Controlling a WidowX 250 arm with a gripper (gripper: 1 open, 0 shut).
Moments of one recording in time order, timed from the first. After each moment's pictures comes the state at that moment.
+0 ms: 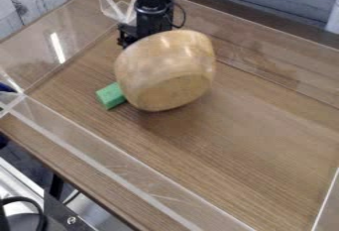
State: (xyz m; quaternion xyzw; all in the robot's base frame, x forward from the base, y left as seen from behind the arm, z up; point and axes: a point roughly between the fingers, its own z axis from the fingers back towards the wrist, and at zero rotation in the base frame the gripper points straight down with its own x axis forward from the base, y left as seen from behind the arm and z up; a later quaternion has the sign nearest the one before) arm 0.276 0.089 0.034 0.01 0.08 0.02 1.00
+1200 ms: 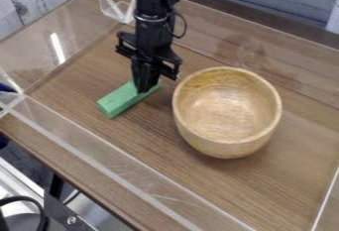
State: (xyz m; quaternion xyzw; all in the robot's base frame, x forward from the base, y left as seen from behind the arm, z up) arm 0.269 0.076 0.031 0.02 0.08 -0.02 1.00
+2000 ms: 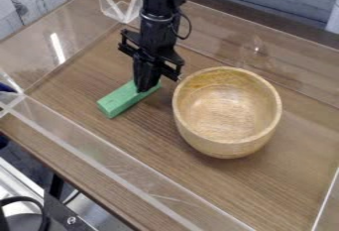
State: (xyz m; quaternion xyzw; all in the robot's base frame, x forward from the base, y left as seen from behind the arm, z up) arm 0.272 0.080 0.029 0.02 0.08 -0.01 1.00
